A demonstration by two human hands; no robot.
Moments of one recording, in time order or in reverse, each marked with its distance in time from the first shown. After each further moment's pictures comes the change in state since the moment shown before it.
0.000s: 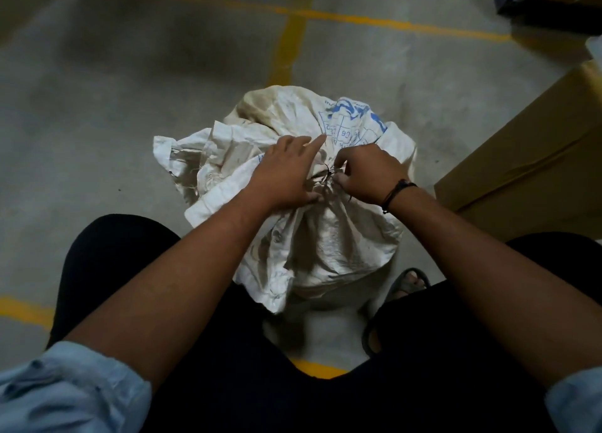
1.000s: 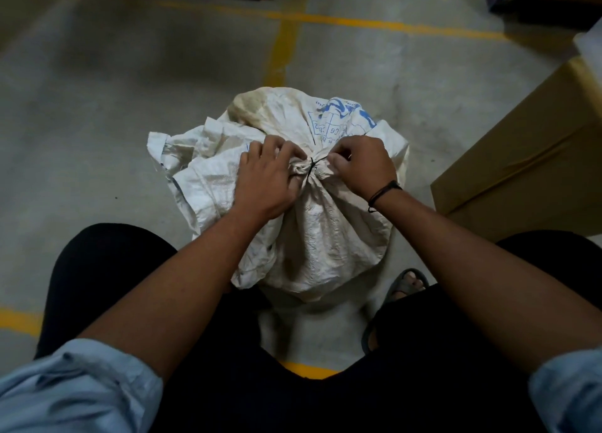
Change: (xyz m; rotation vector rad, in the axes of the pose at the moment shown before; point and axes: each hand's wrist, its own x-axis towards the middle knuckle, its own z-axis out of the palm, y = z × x) left_hand -0.011 -0.004 0.019 -0.016 0.355 -0.141; right_hand 0.007 0.005 0.005 0.353 0.267 0.095
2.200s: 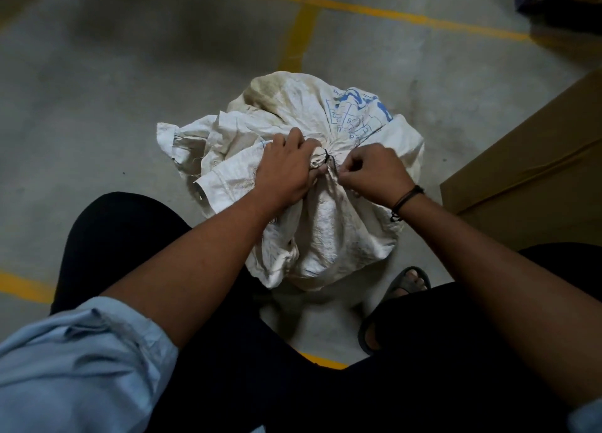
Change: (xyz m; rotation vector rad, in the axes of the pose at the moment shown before) left_hand 0.004 -0.004 0.028 0.019 -0.100 0.047; right_hand -0.029 -0.020 -0.011 0.017 -0.256 0.058
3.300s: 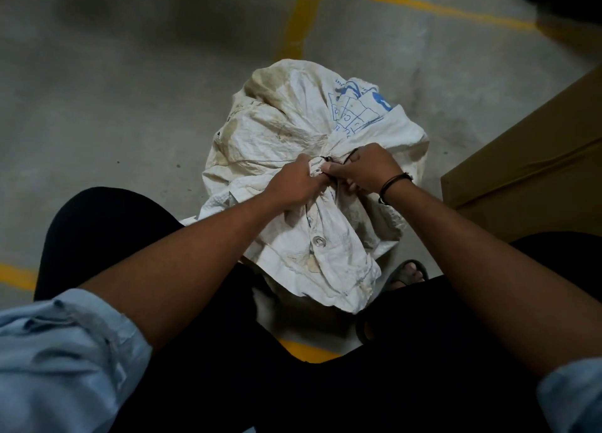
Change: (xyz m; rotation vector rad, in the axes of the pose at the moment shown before) left_hand -0.015 0.020 0.006 -0.692 -0.359 -0.402; right_hand 0.022 0.012 0.021 0.087 -0.132 0.236
